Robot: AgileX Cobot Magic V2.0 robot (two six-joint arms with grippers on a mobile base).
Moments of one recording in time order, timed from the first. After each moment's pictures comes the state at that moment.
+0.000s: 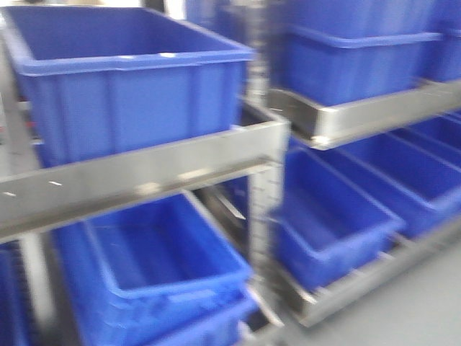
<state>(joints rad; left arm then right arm) -0.27 0.00 -0.51 0.24 0.76 -0.14 0.54 -0.02 -0.52 -0.24 0.84 0.23</state>
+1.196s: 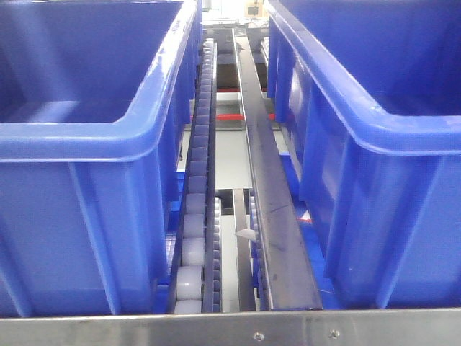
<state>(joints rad) -0.27 0.00 -0.51 0.24 0.76 -0.14 0.54 -0.02 -0.52 -0.24 0.84 0.23</state>
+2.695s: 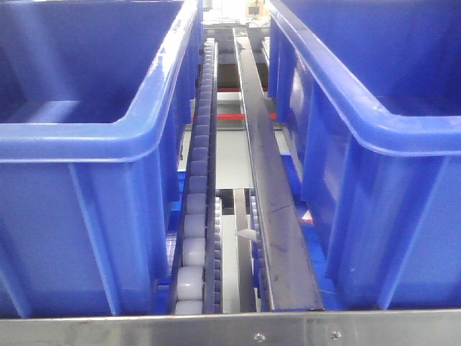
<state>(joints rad) -0.27 0.57 -0.90 0.17 0.79 -0.14 0.54 -0.02 -0.52 -0.24 0.84 0.23</state>
